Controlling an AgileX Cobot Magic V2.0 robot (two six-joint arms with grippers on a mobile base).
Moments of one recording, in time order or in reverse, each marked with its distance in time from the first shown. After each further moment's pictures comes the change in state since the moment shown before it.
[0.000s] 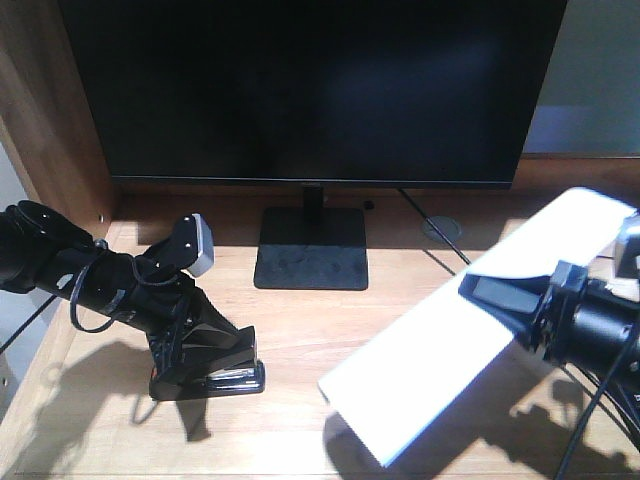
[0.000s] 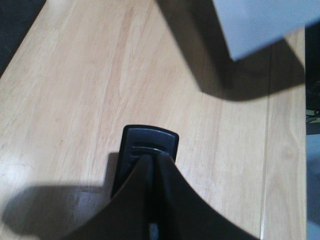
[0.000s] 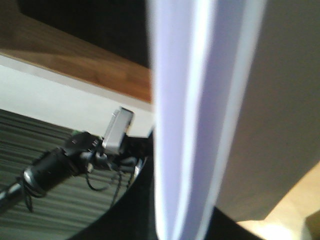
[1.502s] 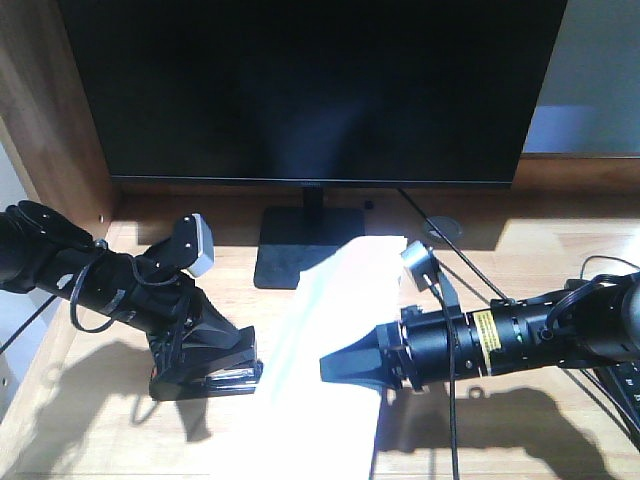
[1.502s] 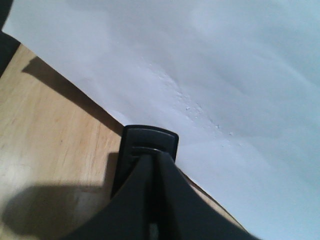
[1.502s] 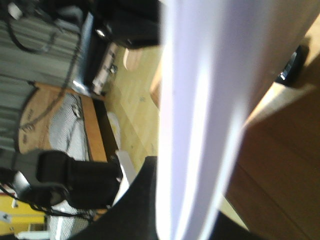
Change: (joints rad) left arm 0.000 0.000 0.000 0.000 0.000 0.000; right arm 0.408 0.490 -0.332 -0.230 -0.008 -0.088
